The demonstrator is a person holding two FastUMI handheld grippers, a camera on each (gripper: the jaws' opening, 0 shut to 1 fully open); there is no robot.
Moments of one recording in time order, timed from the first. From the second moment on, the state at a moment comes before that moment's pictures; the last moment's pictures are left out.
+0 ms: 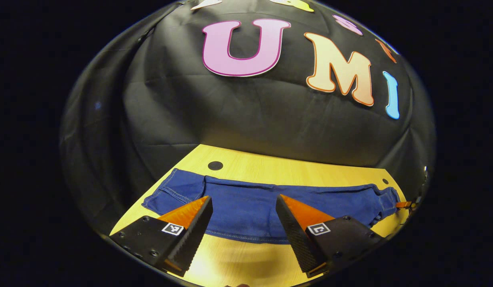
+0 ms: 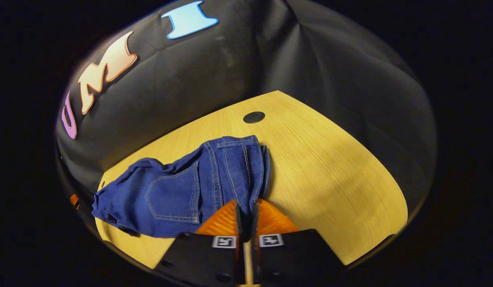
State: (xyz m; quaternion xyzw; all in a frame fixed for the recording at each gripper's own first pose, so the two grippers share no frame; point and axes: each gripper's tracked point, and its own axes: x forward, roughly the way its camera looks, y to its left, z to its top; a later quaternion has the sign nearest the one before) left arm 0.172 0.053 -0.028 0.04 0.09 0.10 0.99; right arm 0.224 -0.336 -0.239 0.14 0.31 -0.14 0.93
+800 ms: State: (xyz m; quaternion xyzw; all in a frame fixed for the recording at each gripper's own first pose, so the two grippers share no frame) left arm 0.164 0.097 -0.034 0.02 0.09 0.09 0.99; right arm 0.283 -0.146 -0.035 0.32 0.10 0.09 0.94
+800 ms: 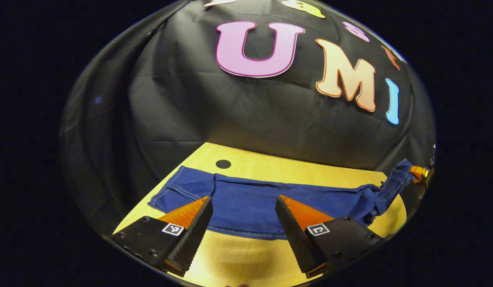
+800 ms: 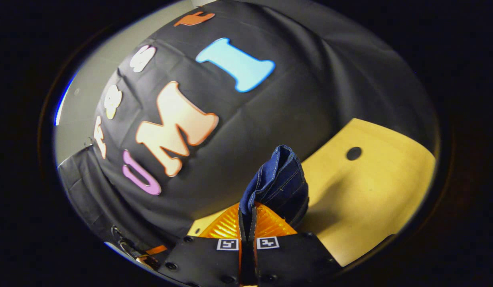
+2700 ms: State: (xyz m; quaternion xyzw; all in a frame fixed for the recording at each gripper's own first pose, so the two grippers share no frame) left arm 0.185 0.293 -0.090 -0.05 0.14 0.21 0.97; right arm 0.251 0.064 -0.134 0.11 0.24 0.11 0.96
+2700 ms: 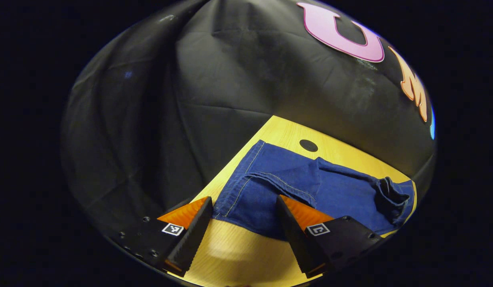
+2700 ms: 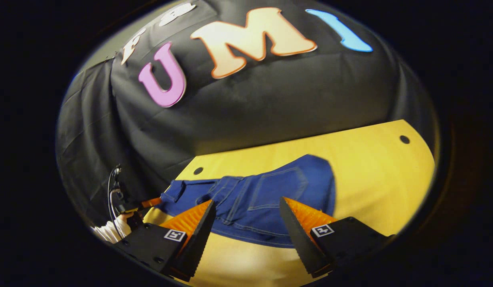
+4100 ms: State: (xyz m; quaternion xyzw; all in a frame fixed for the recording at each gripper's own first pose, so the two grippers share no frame) left arm 0.166 0.180 0.008 -0.10 0.08 0.05 0.99; right arm 0.214 -0.099 -0.077 0.15 0.20 -0.04 0.97
